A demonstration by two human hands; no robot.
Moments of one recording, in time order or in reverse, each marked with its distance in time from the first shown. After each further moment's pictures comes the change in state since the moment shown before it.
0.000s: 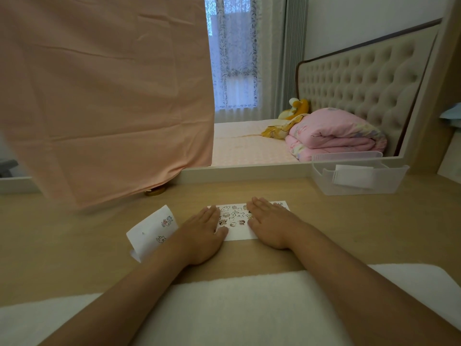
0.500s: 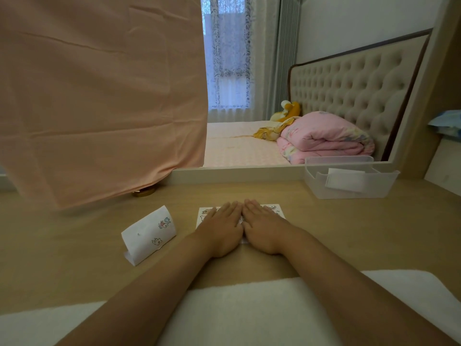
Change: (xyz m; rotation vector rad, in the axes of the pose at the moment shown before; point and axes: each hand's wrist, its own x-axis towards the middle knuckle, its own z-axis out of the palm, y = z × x) left_hand 0.038 0.042 0.003 -0.004 0.062 0.153; right_hand 0.003 -0.006 0.001 0.017 -0.021 -0.007
